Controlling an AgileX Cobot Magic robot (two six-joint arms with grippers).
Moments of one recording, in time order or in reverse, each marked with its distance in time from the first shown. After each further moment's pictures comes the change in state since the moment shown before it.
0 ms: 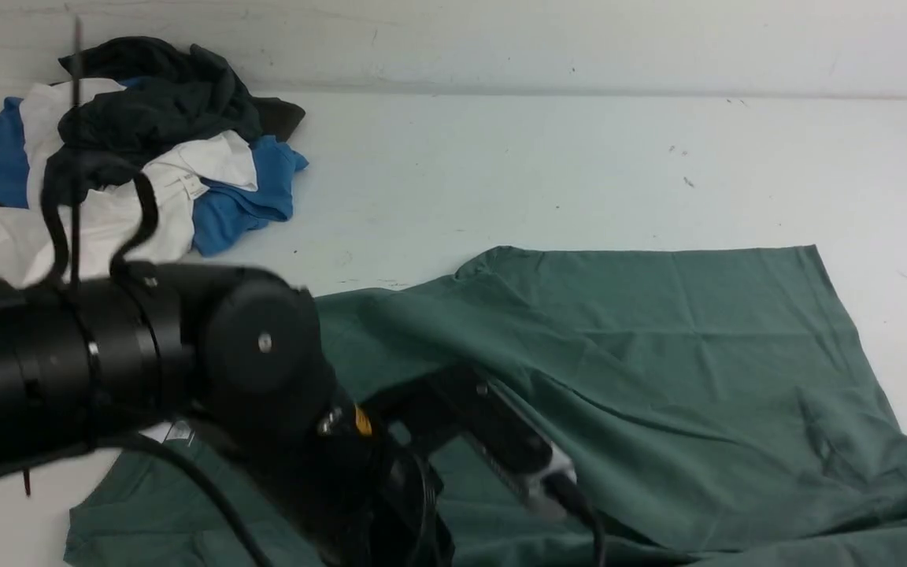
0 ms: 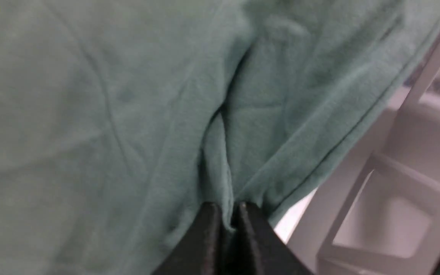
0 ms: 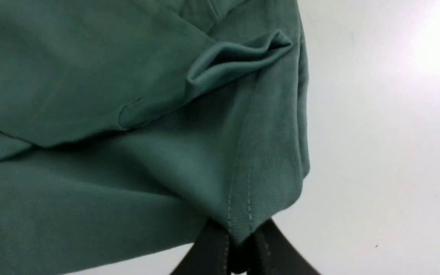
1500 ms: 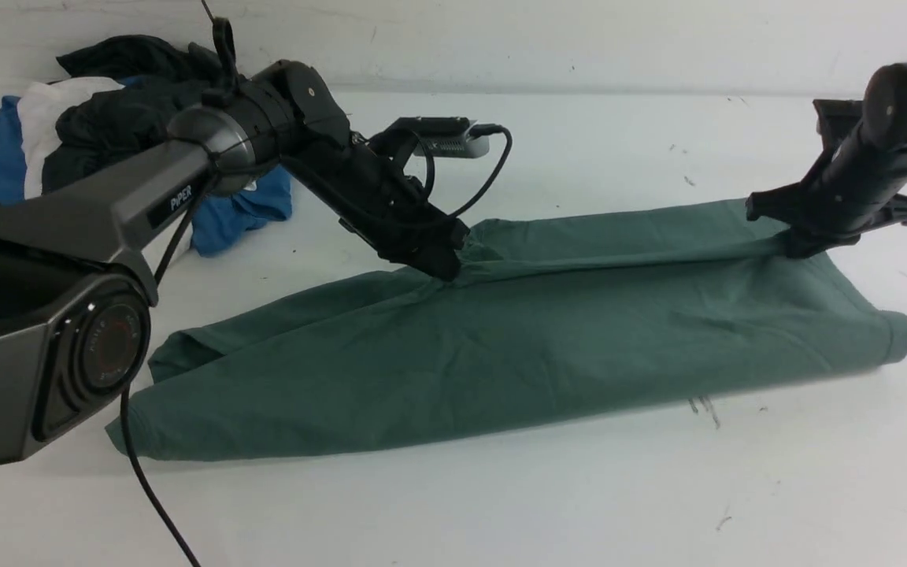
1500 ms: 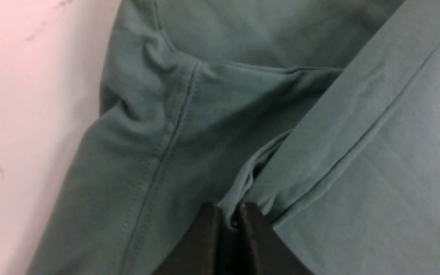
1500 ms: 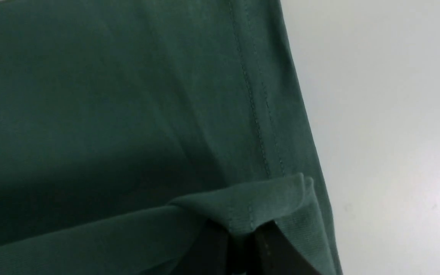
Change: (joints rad) right arm 0.000 1.353 -1.069 -0.080 -0.363 0.002; left arm 0.420 0.927 -1.122 -0.144 0.083 -0.007
